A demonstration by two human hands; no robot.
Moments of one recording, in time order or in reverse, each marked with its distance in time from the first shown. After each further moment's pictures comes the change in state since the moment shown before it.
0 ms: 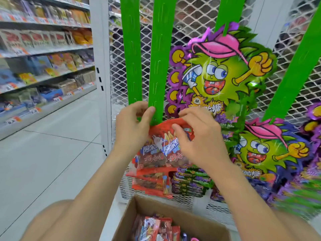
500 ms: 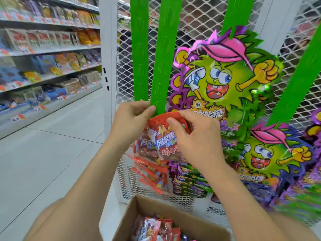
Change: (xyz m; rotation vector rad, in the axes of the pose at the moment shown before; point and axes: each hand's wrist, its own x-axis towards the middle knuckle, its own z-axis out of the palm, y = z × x) left_hand 0.015 -0.005 -0.018 -0.231 -0.118 -0.271; right_hand 0.014 -0.036 -0.001 0.189 0.020 0.211
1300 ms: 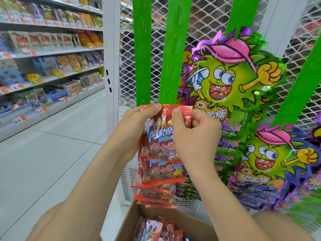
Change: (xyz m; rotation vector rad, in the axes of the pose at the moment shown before) left_hand -0.019 0.022 -0.003 -0.519 -0.267 -0.302; right_hand 0.003 -0.024 0.030 0.221 0.294 0.407
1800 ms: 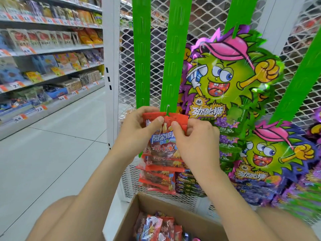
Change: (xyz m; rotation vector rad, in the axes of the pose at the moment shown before) left_hand 0.002 -0.031 -0.010 0.375 0.102 0.275; right_hand -0.001 0.025 -0.018 -0.506 -0.203 -0.171
